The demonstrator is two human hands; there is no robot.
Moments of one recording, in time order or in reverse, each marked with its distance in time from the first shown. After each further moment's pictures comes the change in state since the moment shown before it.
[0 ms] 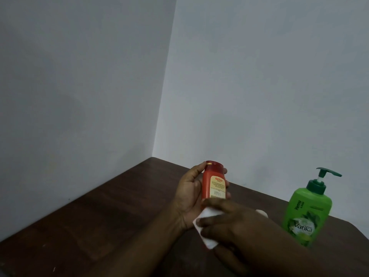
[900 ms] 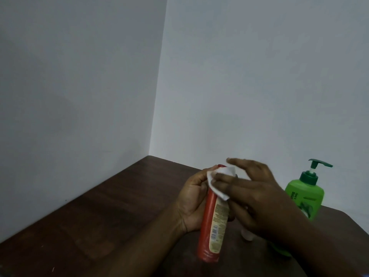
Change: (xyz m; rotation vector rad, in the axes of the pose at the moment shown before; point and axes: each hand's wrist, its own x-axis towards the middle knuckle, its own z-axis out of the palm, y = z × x) left_hand -0.004 -0.015 0.010 0.016 -0.155 -0.129; right_hand -0.013 0.030 -0.011 -0.177 0.232 0.288
